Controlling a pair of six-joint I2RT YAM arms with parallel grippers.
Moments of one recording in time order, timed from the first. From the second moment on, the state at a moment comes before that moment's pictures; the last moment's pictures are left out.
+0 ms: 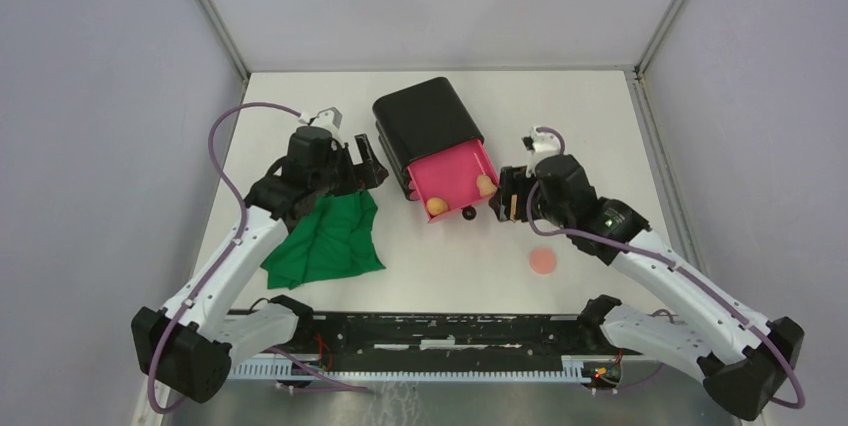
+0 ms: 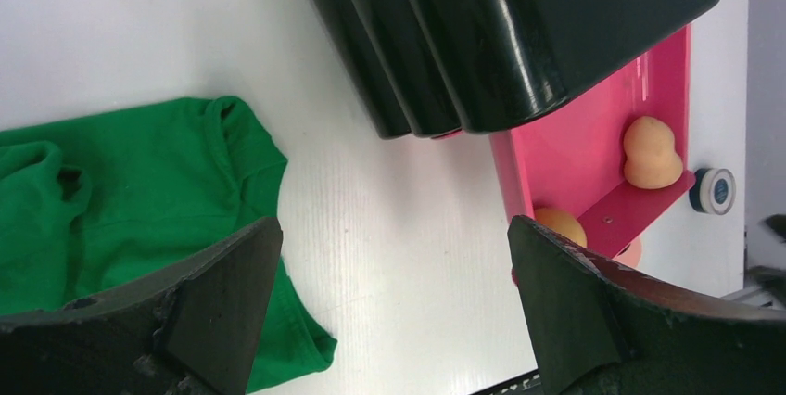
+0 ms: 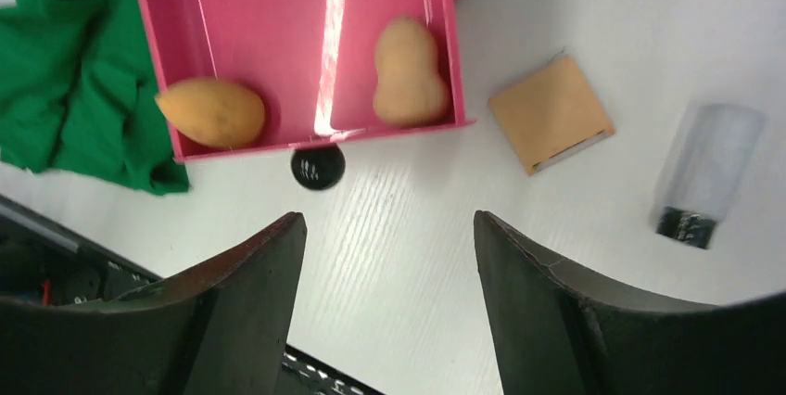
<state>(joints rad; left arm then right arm) -0.40 1.05 0.95 -0.55 0.04 -0.53 0.69 0.97 0.95 -0.57 0.16 0.45</state>
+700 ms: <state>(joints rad) -0.40 1.19 1.04 -0.41 0.05 -0.57 0.83 1.07 0.49 0.03 0.15 0.44</state>
